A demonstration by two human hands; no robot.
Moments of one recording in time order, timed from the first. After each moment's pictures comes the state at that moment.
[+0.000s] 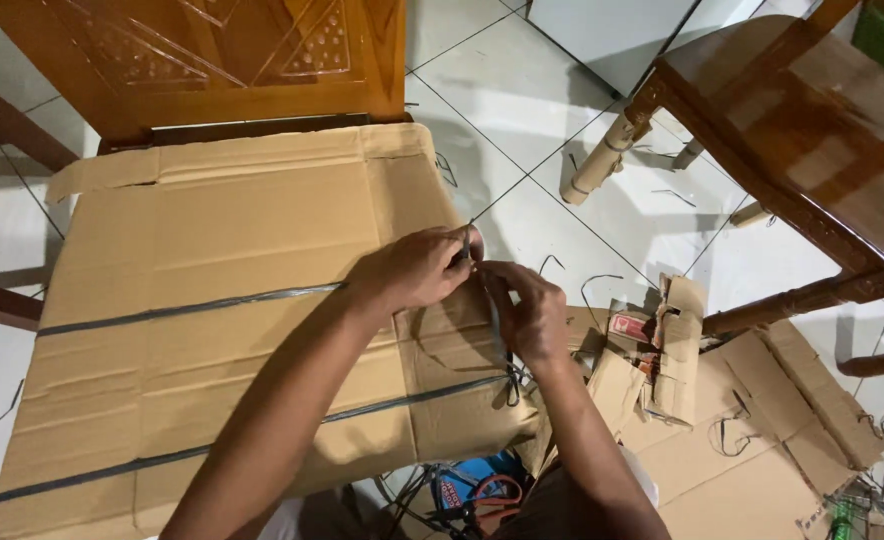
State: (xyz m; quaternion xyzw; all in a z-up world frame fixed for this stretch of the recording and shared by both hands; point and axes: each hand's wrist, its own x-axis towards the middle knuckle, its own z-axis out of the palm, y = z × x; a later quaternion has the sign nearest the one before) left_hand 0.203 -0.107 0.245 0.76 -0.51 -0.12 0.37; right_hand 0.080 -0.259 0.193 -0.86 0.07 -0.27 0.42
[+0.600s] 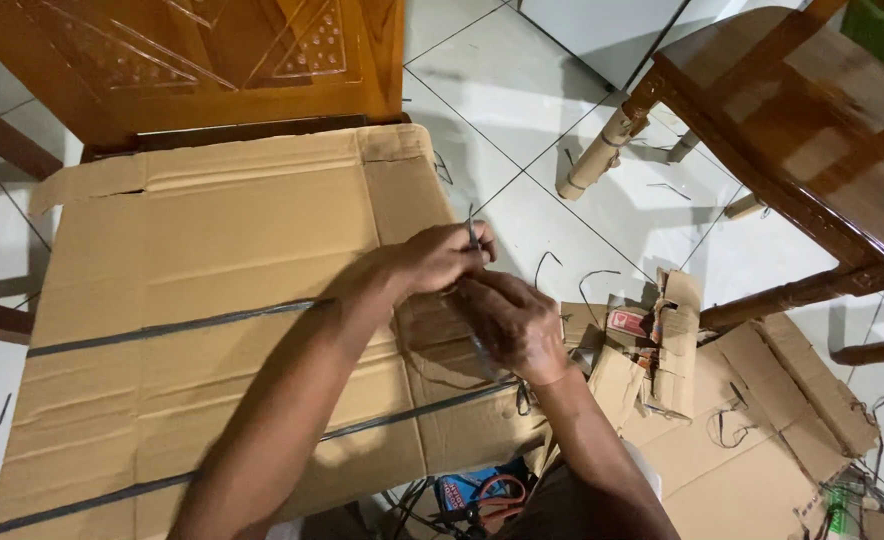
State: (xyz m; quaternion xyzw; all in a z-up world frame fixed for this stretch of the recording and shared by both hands) left_hand 0.248 -0.144 0.189 0.72 -0.44 -0.34 0.43; right_hand 0.087 -0.256 0.180 -0.91 -0.10 -0.36 0.20
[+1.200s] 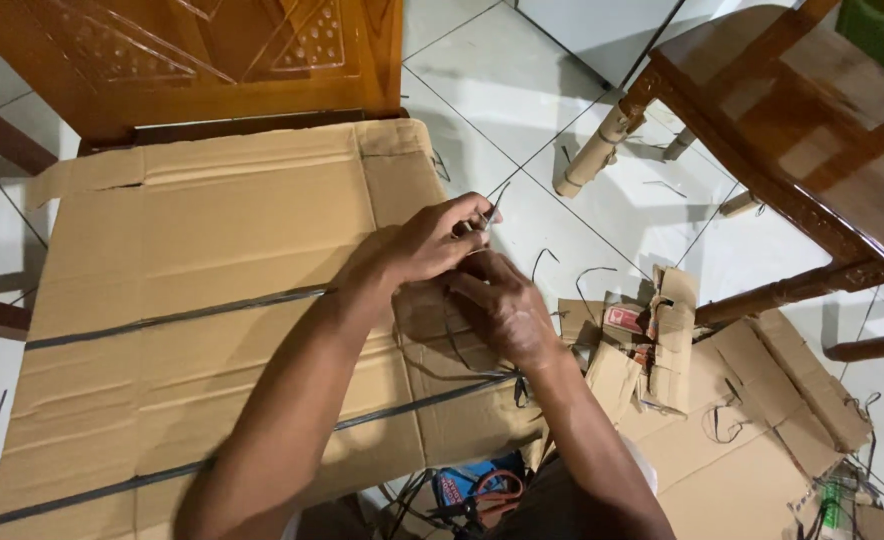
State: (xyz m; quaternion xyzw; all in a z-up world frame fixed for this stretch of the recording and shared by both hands) left_hand 0.257 -0.145 0.187 0.71 -0.46 -0.25 0.48; right_hand 0.098 -0.249 0.203 -0.92 -0.15 -0.30 0.21
